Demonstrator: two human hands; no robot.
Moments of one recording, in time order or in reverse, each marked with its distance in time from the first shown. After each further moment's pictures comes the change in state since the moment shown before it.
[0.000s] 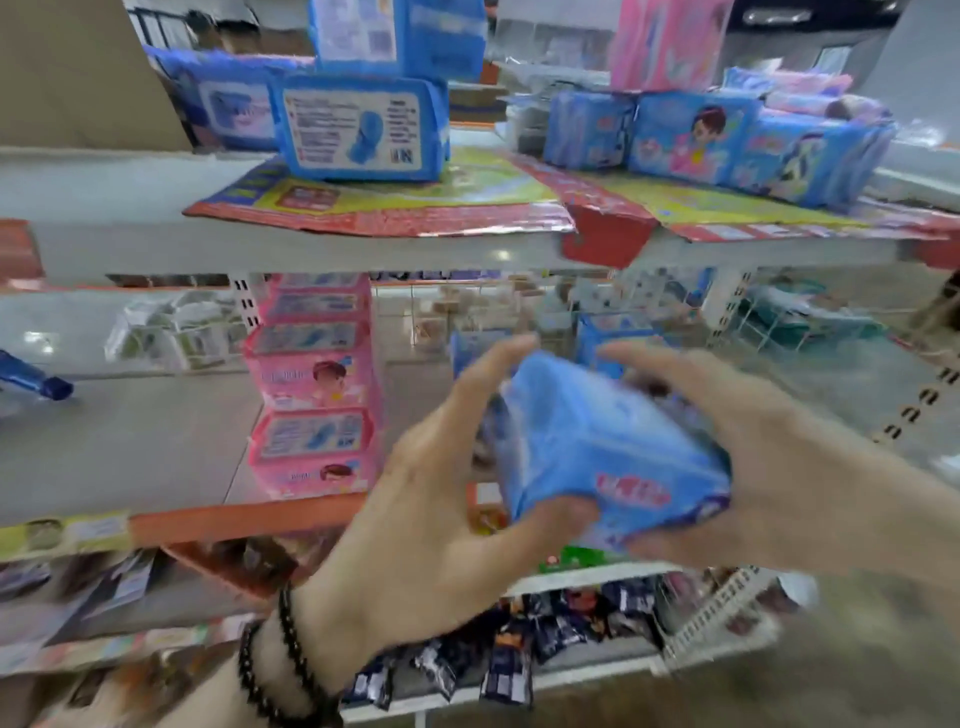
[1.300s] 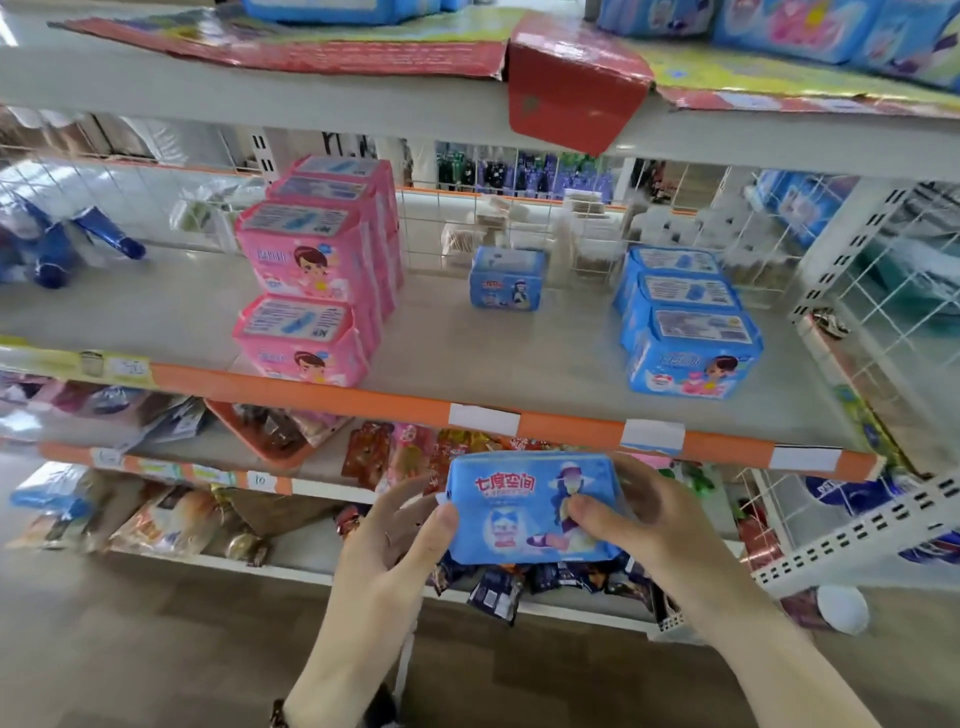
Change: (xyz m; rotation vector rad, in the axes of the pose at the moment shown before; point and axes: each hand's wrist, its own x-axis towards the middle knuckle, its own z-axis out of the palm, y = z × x) left_hand -0.067 -0.051 0.166 -0.397 0.602 -0.888; right_hand -0.046 0.140 0.103 1.016 -0.029 0.447
